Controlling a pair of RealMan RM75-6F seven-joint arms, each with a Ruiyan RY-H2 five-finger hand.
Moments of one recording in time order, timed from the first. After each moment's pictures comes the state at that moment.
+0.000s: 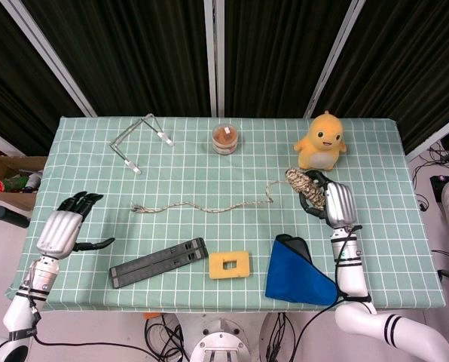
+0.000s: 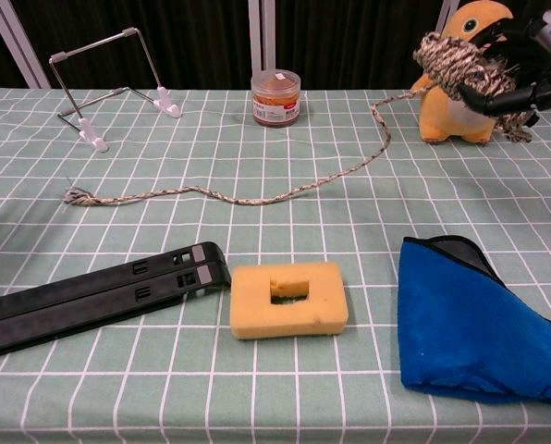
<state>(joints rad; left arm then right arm) -0.29 -1.27 -0.07 -1.54 1.48 1.27 0.06 0.49 -1.64 0.29 -1.43 -1.24 1.32 0.10</state>
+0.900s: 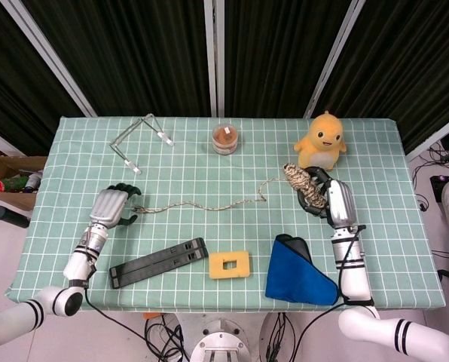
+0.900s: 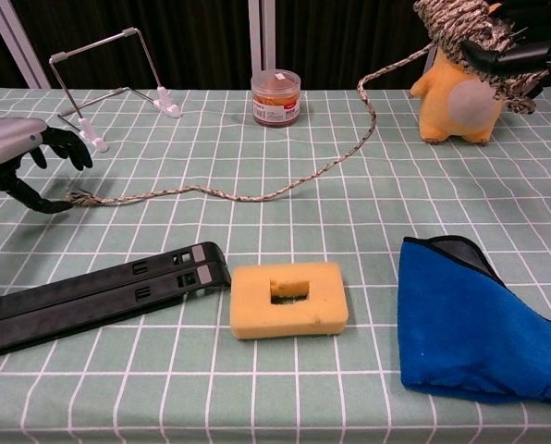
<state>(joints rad) -0.54 -1.60 -0.17 -1.18 1.27 0.96 0.12 0.46 -1.57 0.34 -1.62 -1.21 1.30 0.12</state>
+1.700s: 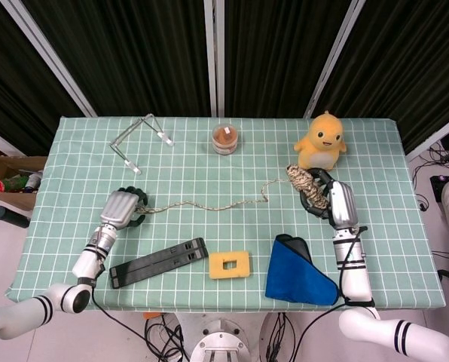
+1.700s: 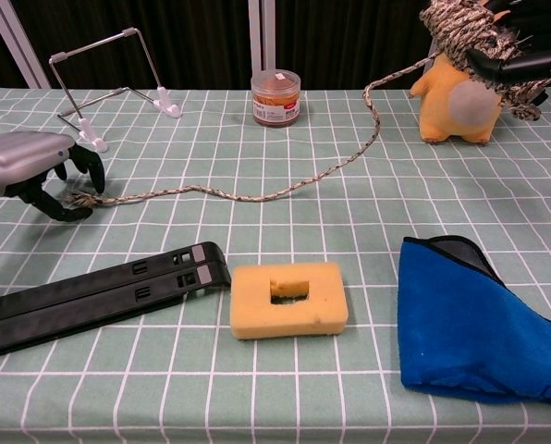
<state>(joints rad) -0.59 -1.63 -0.15 -1.16 1.23 0.92 0.19 0.45 -1.57 0.33 -1.60 -1.21 1.31 0.12</state>
